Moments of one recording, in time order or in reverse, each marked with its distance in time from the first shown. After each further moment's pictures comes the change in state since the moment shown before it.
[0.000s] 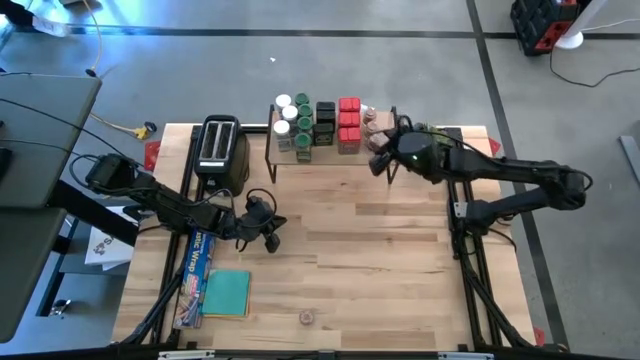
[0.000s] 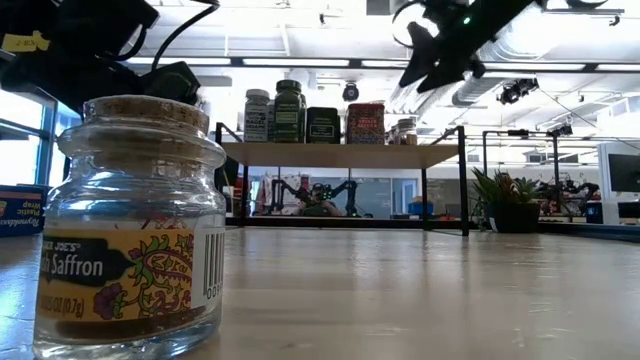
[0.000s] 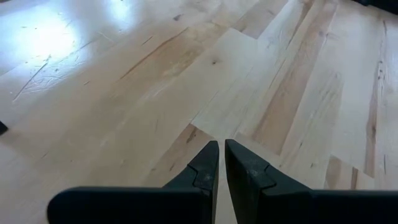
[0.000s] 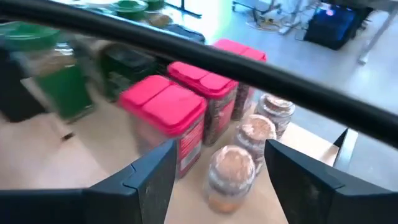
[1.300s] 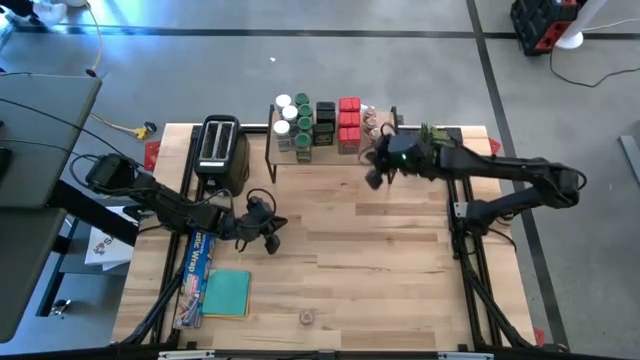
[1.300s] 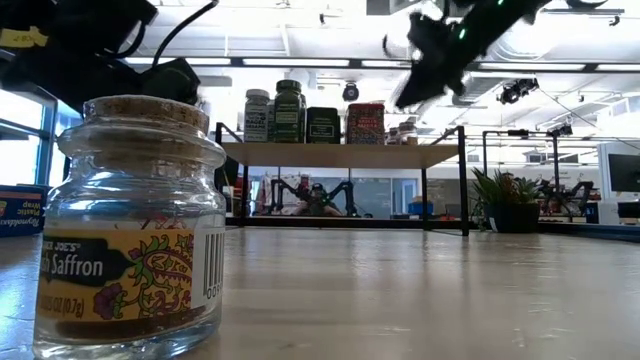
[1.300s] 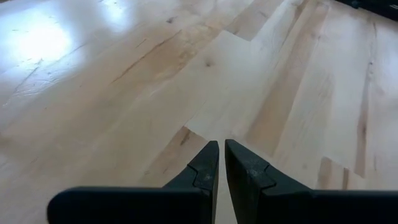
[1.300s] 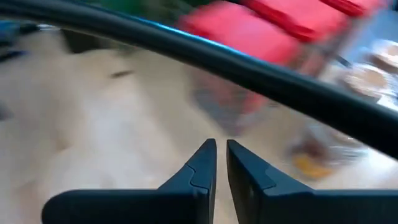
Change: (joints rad) left arm -0.008 0.000 0.000 0.020 0.011 0.011; right arm -0.044 0.064 0.001 -0.060 -0.301 -0.070
